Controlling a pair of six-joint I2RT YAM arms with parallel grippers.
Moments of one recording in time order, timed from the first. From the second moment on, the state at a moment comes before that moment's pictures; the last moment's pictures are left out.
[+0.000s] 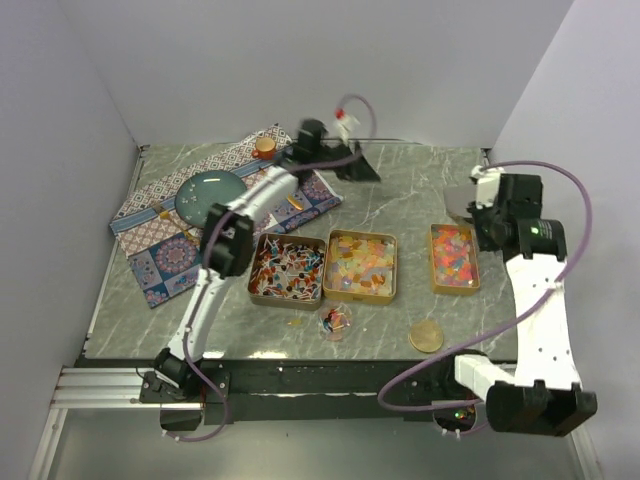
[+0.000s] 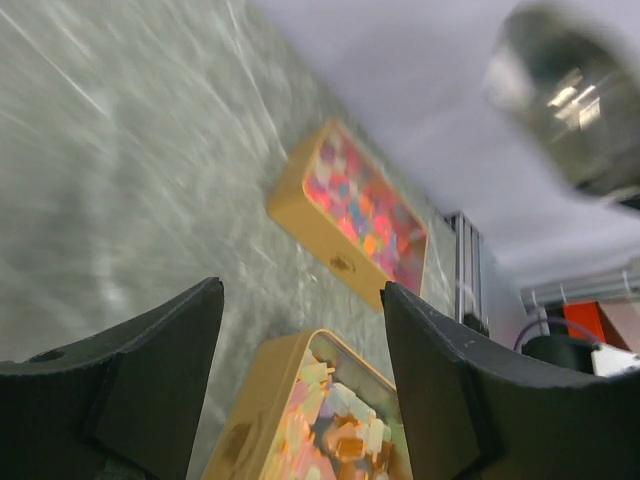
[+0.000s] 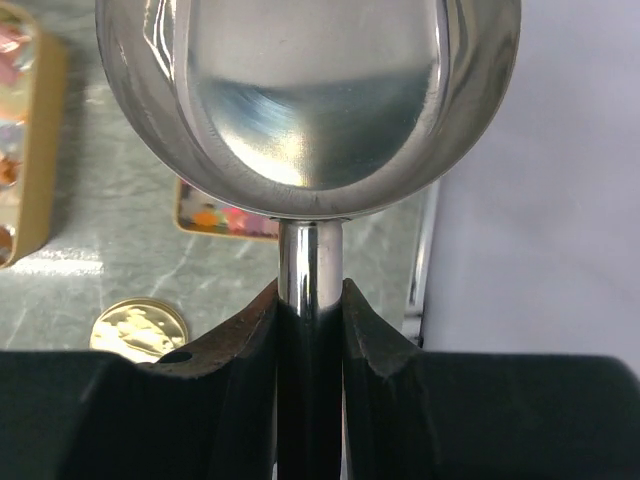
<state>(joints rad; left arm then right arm) -0.52 2.54 2.31 -0.02 0.91 -0.57 -0.11 1.07 1.30 -1.07 0.09 -0.35</state>
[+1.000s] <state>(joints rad) -0.90 2.71 2.37 -0.10 0.33 -0.78 -0.37 1.02 1.35 -1.17 0.09 -0.22</state>
